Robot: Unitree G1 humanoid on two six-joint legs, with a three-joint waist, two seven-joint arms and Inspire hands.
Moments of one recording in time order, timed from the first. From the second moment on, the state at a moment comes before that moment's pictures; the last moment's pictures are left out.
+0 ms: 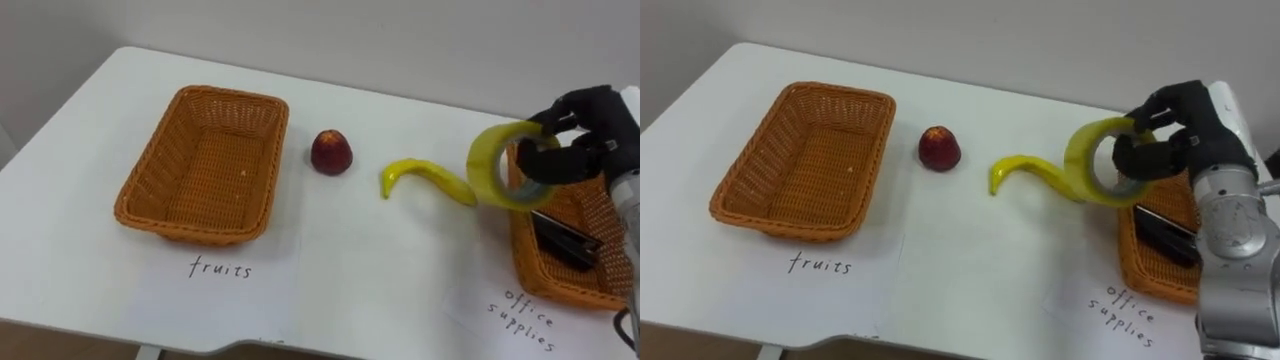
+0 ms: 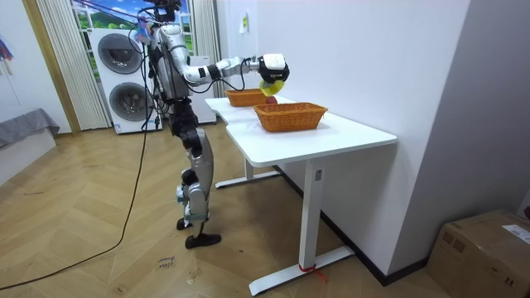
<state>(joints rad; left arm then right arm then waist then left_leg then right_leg) 0.29 0.18 0.27 0.93 0.27 0.14 0.22 -0.11 -0.40 -0.28 -0.01 -0.39 0.22 0.15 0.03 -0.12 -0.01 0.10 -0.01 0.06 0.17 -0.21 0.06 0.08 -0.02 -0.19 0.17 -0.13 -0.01</state>
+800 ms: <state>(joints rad) 0.31 0.17 0.27 0.93 0.27 0.14 0.23 -0.07 -0.40 -0.32 0.07 -0.38 0.22 0.06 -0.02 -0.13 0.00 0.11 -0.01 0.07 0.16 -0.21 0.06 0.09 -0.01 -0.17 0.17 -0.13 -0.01</state>
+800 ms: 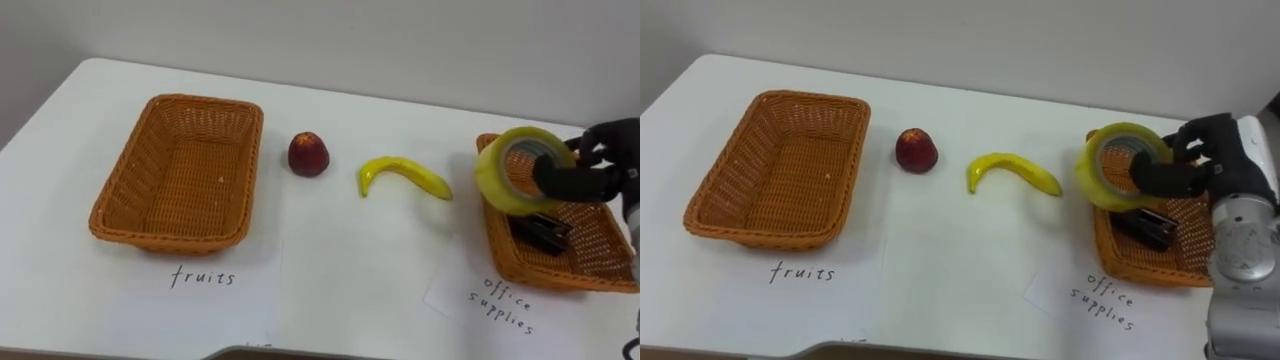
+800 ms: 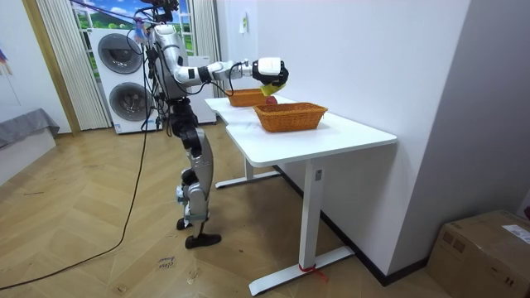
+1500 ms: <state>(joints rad) 0.32 0.17 0.27 0.93 0.27 0.14 0.22 -0.07 -0.40 -0.35 0.12 -0.37 0.22 0.06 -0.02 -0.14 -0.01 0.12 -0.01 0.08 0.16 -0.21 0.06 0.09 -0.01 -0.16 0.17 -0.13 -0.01</state>
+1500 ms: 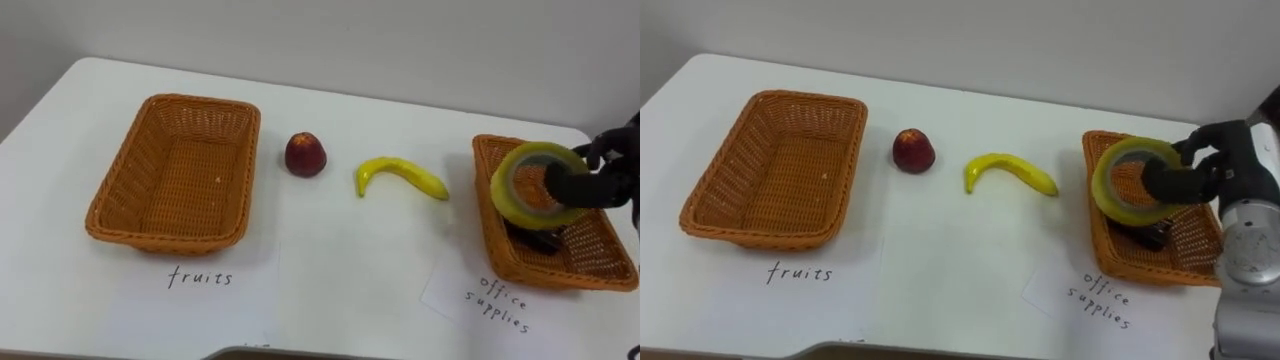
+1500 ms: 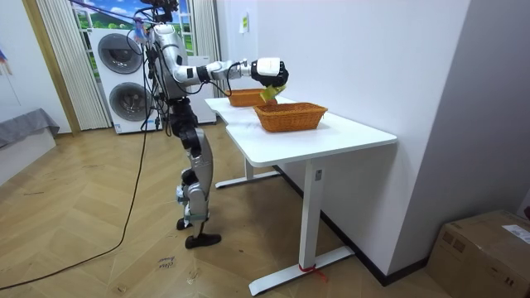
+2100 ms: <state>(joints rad) 0.30 0.19 0.28 0.92 0.27 0.15 0.22 -0.07 -0.45 -0.37 0.15 -0.36 0.22 0.07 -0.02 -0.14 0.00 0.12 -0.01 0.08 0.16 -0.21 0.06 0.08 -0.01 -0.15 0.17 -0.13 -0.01</state>
